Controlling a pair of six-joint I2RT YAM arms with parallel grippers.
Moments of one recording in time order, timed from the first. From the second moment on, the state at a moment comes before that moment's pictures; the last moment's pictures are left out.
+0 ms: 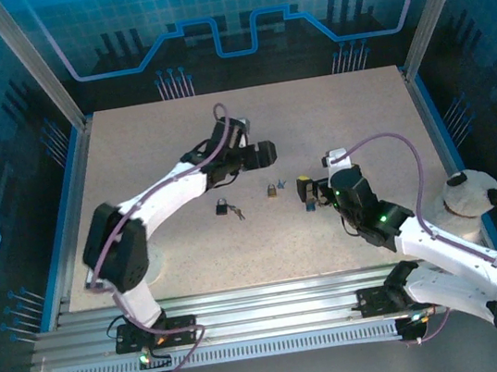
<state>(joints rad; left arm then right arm) -0.59 1.73 1.34 -0.32 0.05 -0.59 0.64 0.92 0.54 -0.10 0.41 0.31</state>
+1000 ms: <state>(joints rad) -0.61 0.83 0.76 -0.25 -0.49 -0.34 0.45 1.01 0.27 0.46 0.51 -0.17</state>
